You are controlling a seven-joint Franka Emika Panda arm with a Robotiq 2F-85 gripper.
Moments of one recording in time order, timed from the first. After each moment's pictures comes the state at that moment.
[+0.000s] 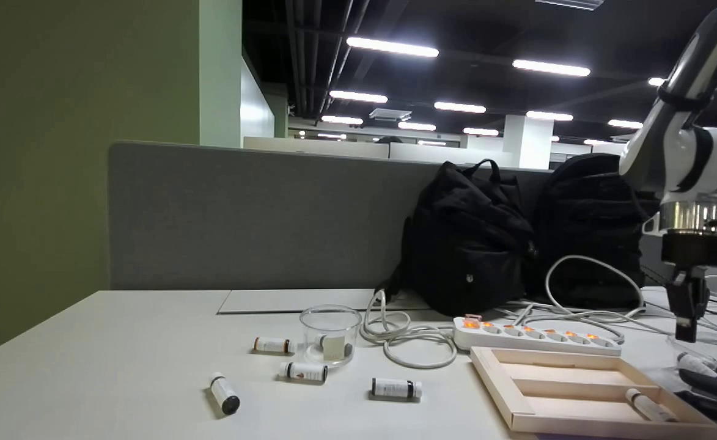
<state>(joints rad) -0.48 0.49 -0.07 -2.12 0.11 2.37 -0.99</state>
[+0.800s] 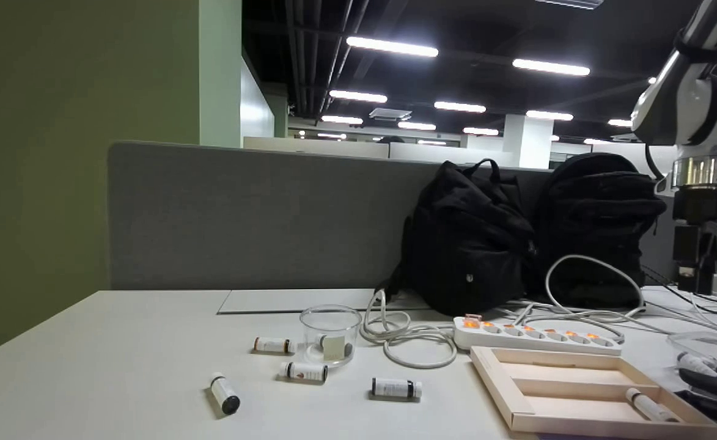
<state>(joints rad) -0.45 0.34 -0.13 -2.12 0.12 2.26 -0.98</state>
